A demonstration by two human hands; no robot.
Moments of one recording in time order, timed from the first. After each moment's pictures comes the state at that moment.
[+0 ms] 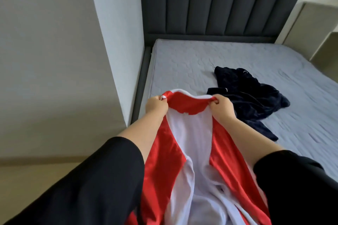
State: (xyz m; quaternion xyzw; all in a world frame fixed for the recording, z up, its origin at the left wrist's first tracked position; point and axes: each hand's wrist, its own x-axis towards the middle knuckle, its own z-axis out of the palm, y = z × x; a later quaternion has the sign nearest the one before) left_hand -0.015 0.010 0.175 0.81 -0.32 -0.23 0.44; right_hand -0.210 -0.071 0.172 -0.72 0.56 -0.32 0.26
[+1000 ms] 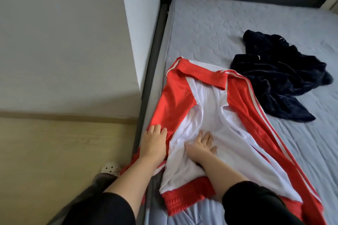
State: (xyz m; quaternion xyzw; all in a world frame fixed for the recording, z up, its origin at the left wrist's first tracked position) left_hand -0.011 0.147 -0.045 0.82 -0.57 -0.03 0.02; right_hand -0.150 0.063 -0.060 -0.70 0.64 0.14 0.30
